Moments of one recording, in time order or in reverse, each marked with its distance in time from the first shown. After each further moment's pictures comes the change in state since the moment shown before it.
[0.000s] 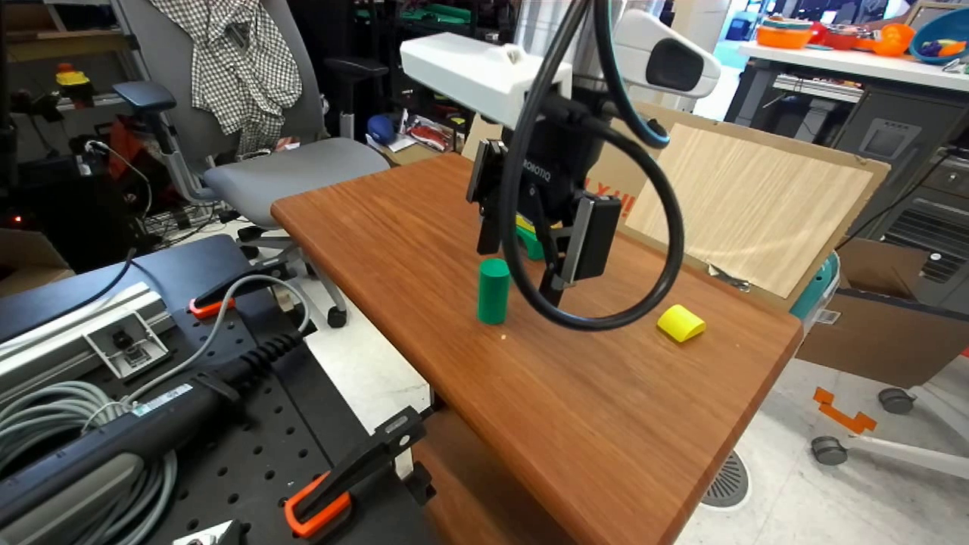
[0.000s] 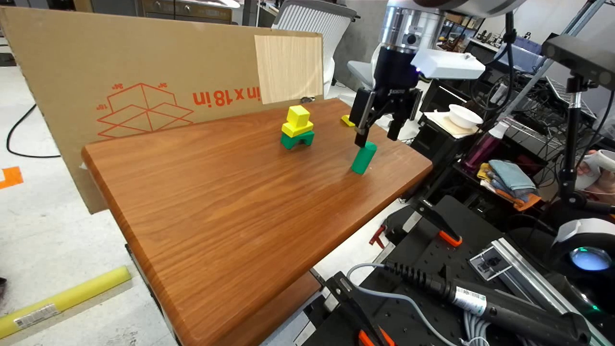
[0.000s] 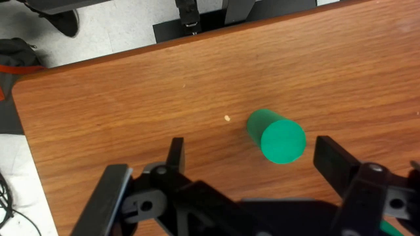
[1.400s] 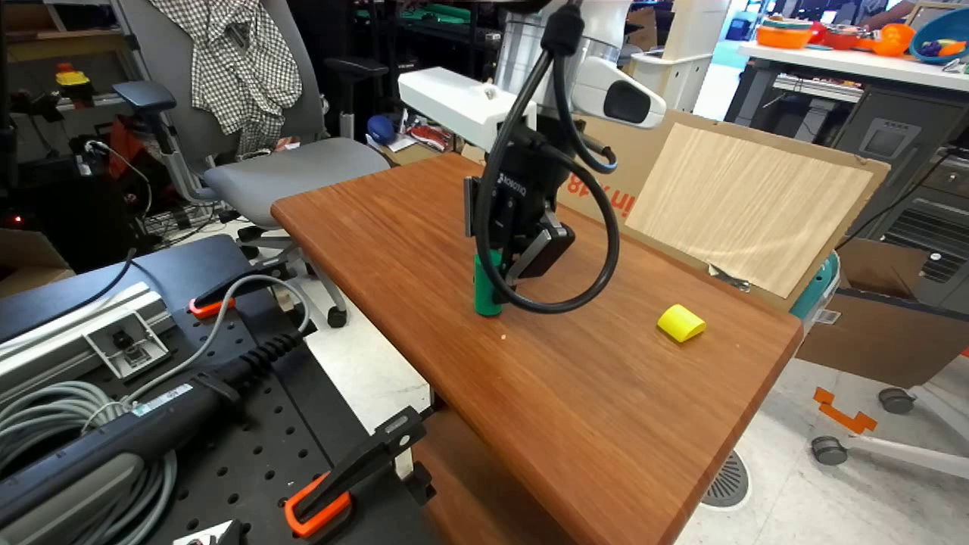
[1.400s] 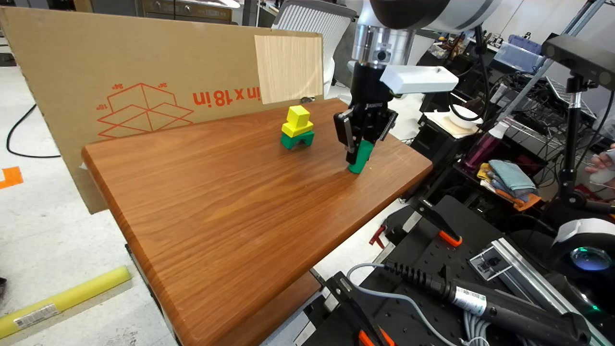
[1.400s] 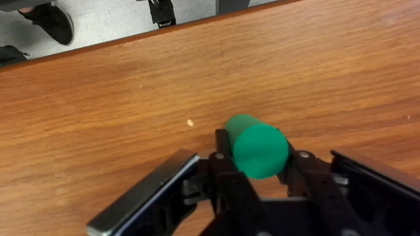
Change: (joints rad) arm 0.047 0.089 0.017 0.059 -0.002 -0.012 0.069
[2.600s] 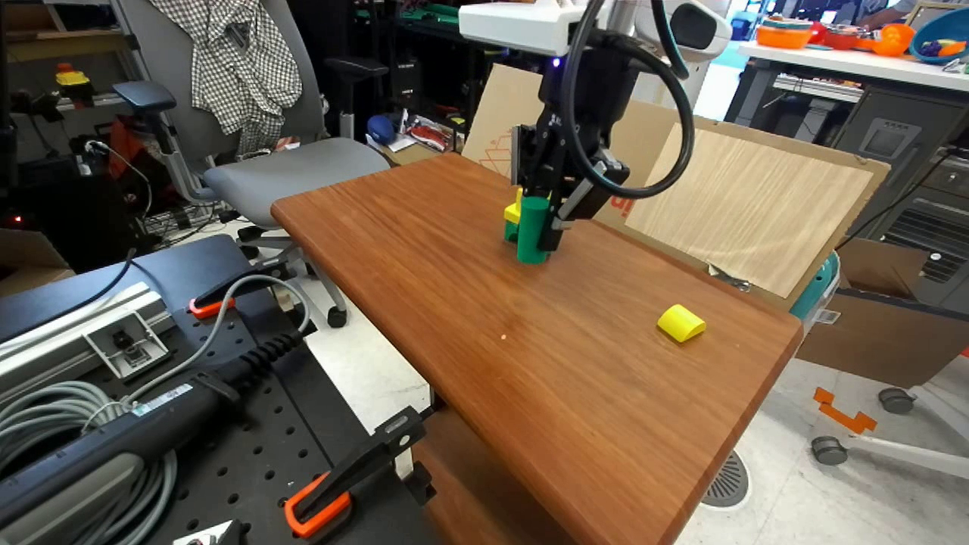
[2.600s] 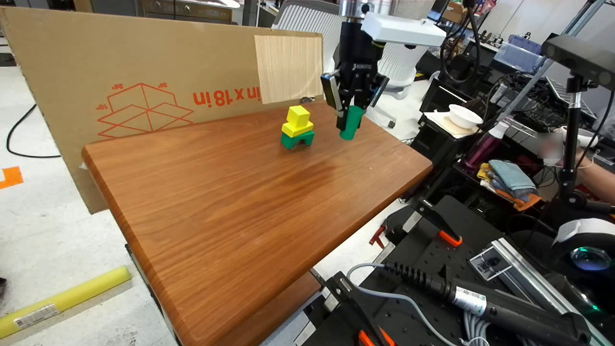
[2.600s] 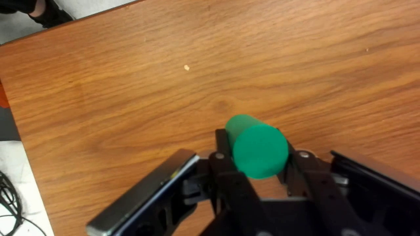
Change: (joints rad) arm -0.001 0.043 0.001 0.226 0.003 -0.203 0.060
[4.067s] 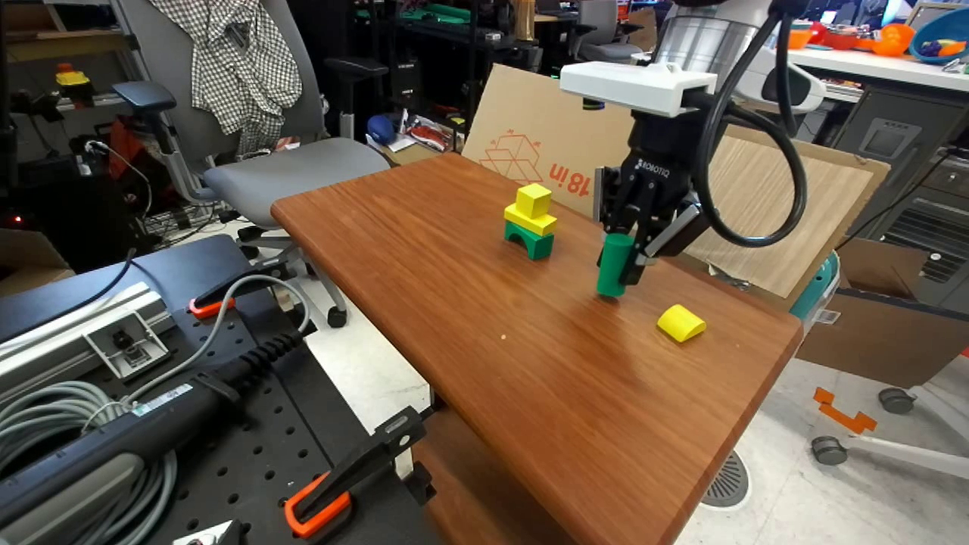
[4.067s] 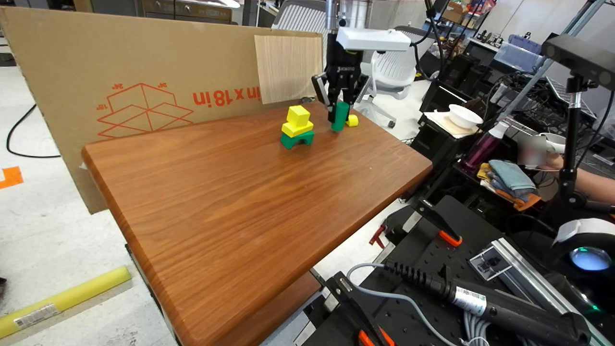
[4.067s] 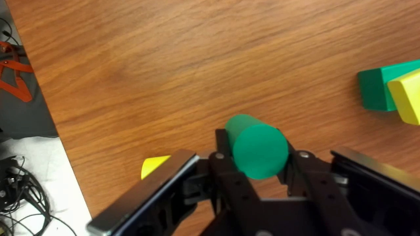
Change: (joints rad) arm -0.029 0.281 -0.053 0.377 0.000 -0.110 0.023
